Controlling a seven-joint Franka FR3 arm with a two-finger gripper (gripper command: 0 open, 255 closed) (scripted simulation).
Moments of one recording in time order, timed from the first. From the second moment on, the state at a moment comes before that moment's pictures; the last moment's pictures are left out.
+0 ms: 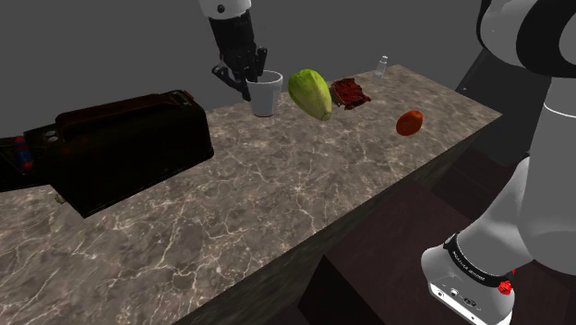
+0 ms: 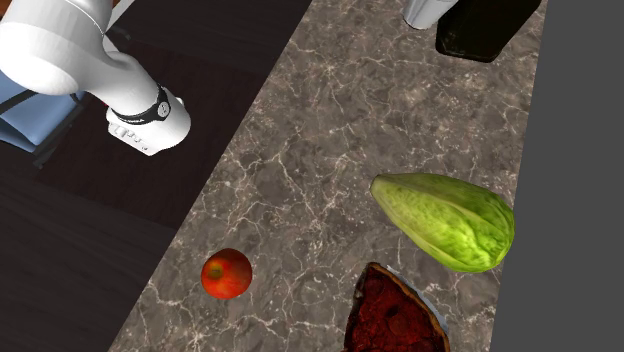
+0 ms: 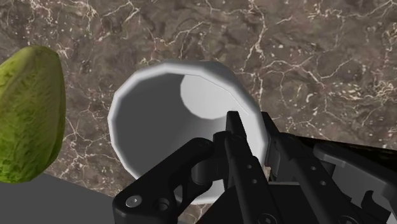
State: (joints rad) arm 0.31 0.44 0.28 -1.23 -0.23 1.48 0.45
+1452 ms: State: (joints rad) arm 0.29 0.46 0.27 -1.52 -0.24 1.77 0.49
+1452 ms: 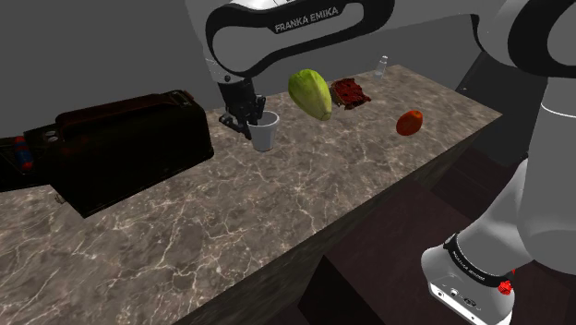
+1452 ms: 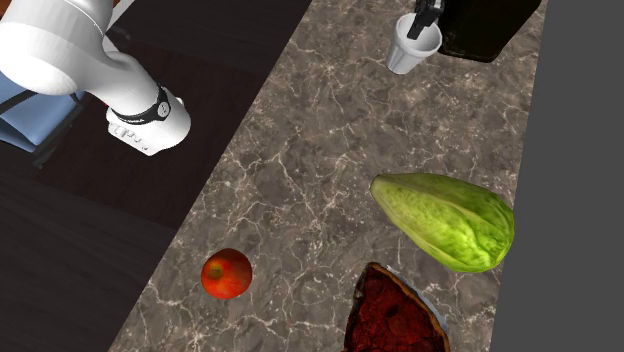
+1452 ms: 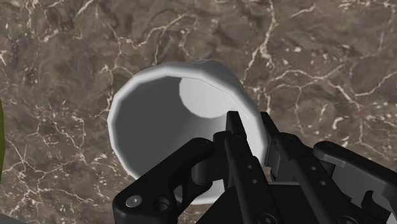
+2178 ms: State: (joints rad) arm 0.29 0.49 0.27 -1.56 -0.25 1.84 0.51
